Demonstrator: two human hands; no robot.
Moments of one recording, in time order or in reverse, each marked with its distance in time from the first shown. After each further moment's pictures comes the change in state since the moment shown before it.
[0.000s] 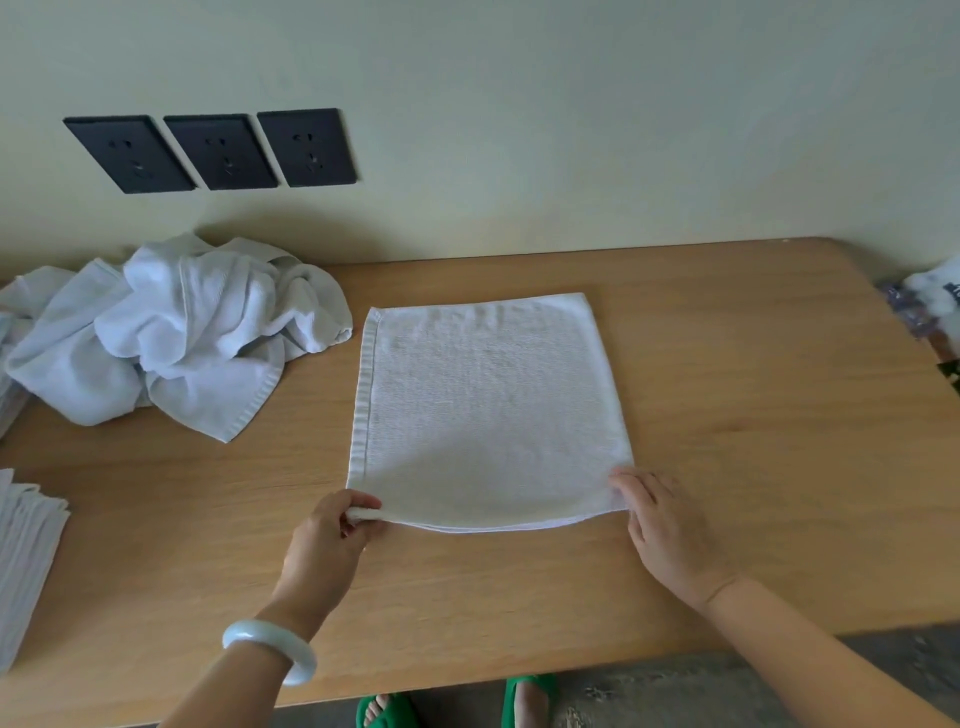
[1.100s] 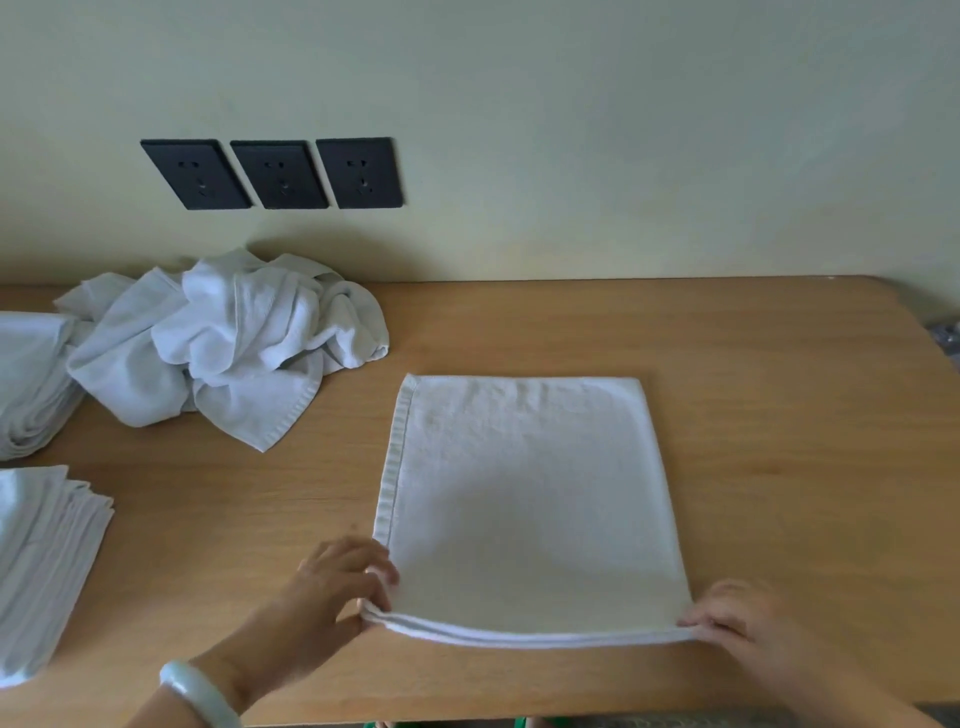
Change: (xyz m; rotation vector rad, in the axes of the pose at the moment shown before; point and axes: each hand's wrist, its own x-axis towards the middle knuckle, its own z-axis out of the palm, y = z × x) left_hand -0.010 -0.034 -0.050 0.405 -0.334 0.685; right_hand -0.035 0.018 -0.061 0.366 -0.523 0.152
